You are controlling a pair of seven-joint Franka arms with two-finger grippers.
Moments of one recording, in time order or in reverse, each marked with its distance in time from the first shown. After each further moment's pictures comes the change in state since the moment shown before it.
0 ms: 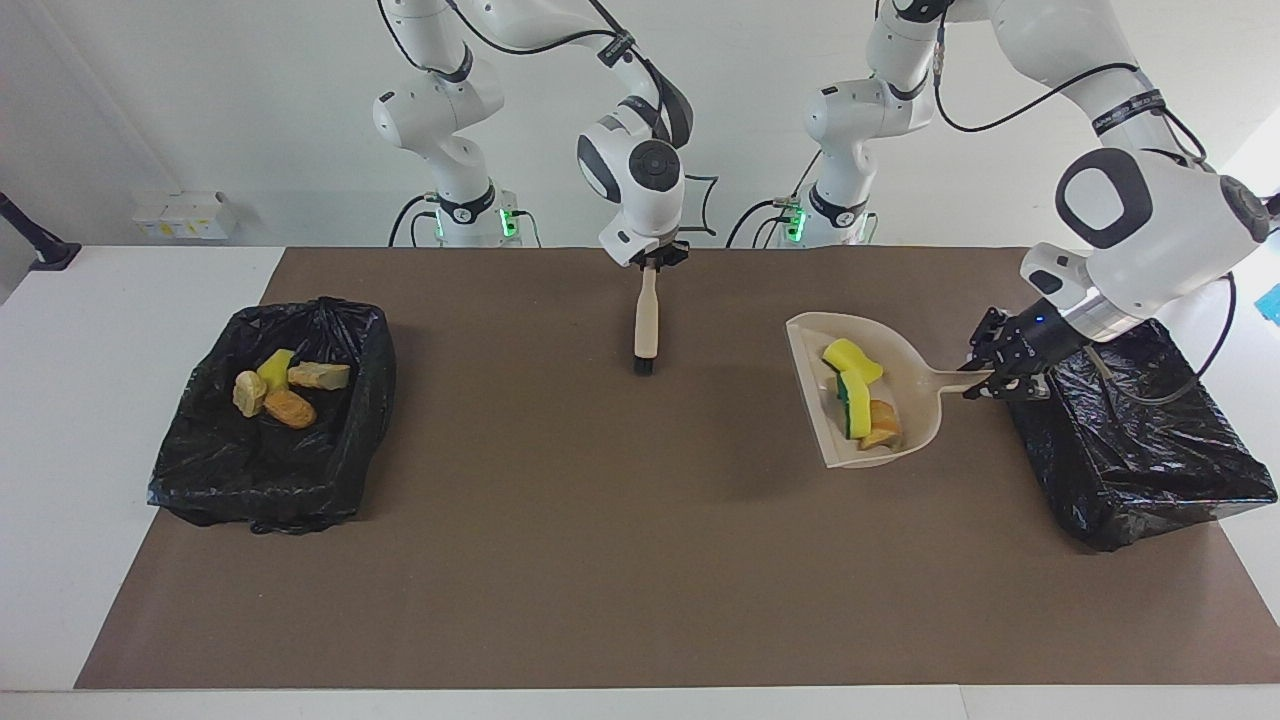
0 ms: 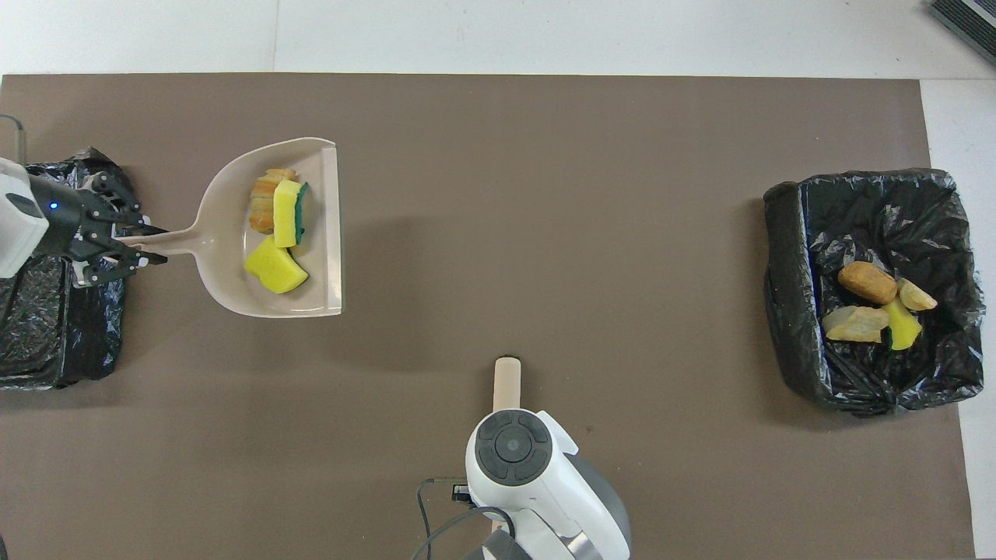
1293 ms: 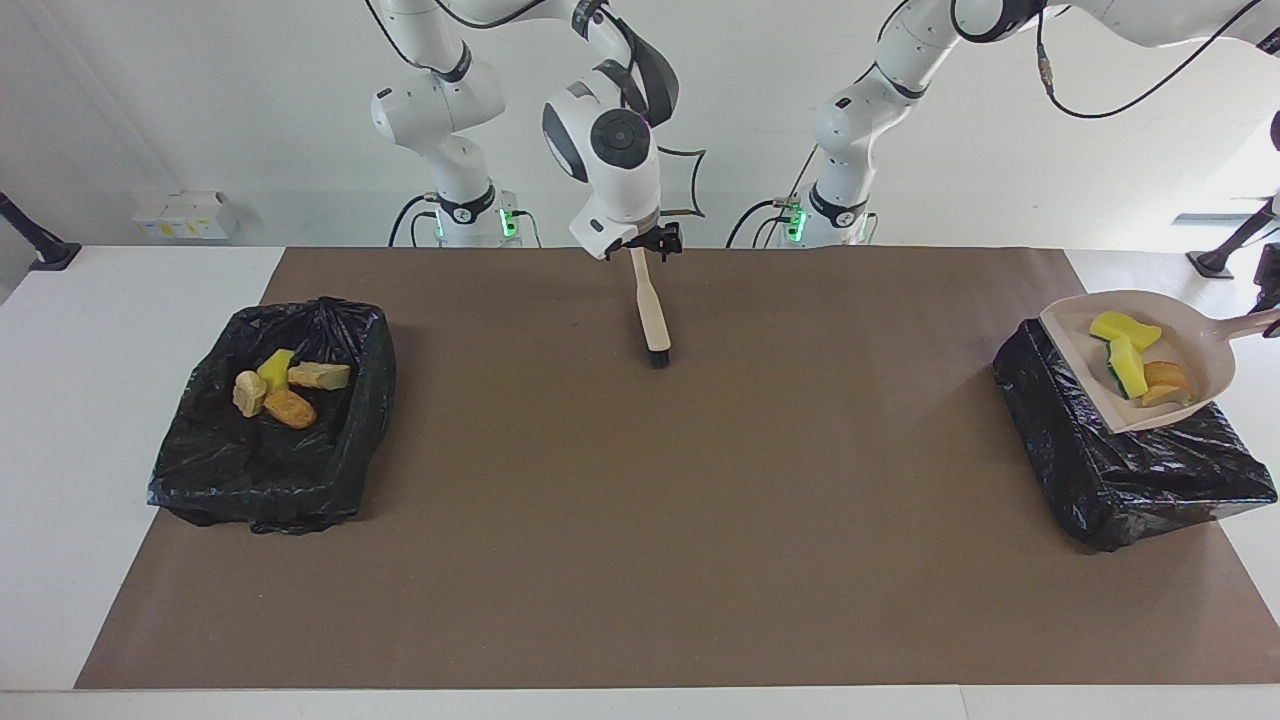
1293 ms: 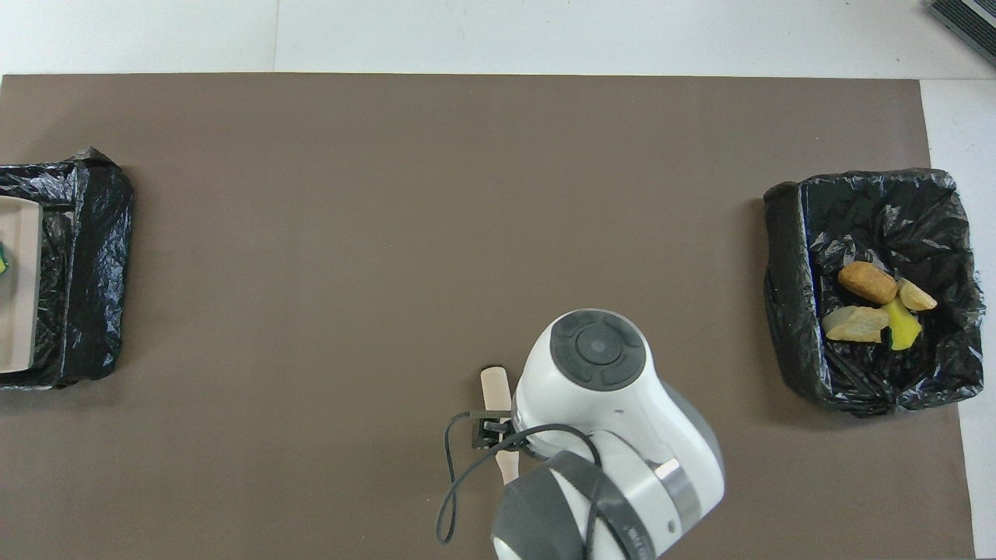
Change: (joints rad) left arm 0.398 0.107 -0.012 0.263 0.568 0.121 0.311; right arm -0.218 -0.049 -0.018 0.261 -0.028 -0.274 -0.133
